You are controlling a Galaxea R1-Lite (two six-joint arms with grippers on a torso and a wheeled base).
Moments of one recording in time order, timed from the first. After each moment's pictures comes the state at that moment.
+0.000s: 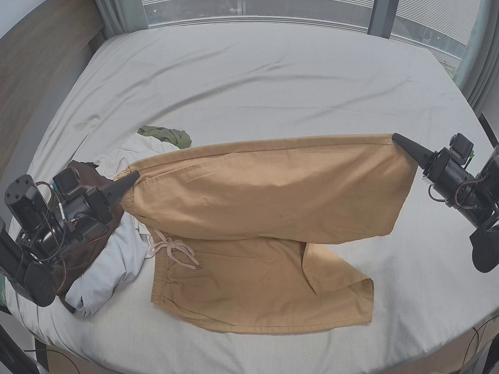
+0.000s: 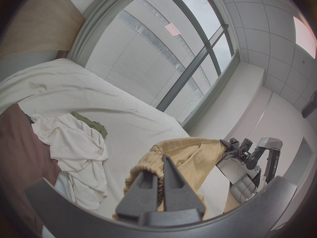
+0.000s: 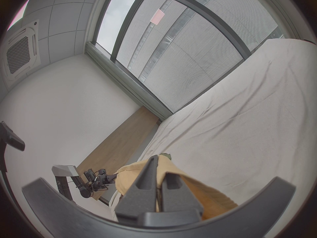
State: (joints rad) left arm -0.05 1.79 -0.41 -1.55 -0.63 -0.48; right arm 0.11 1.71 -0.55 -1.47 0.62 0.67
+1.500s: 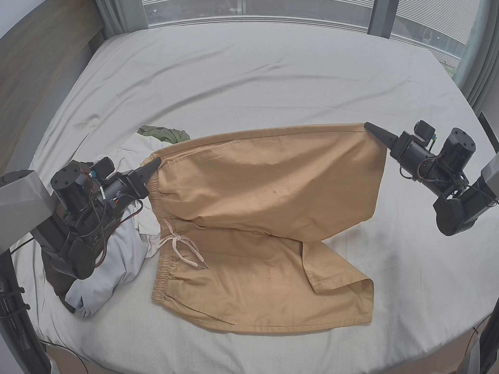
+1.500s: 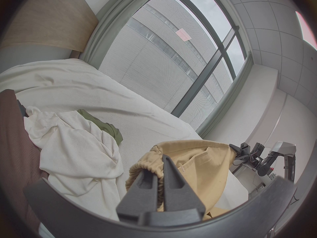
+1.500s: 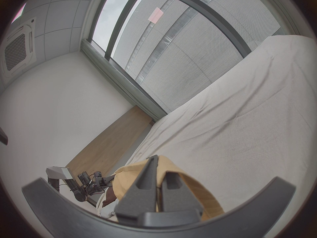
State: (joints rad) left arm -0.10 2.12 -0.74 -1.55 -0.43 -0.49; right arm 0.09 2.06 -0.99 -1.37 0.63 0.66
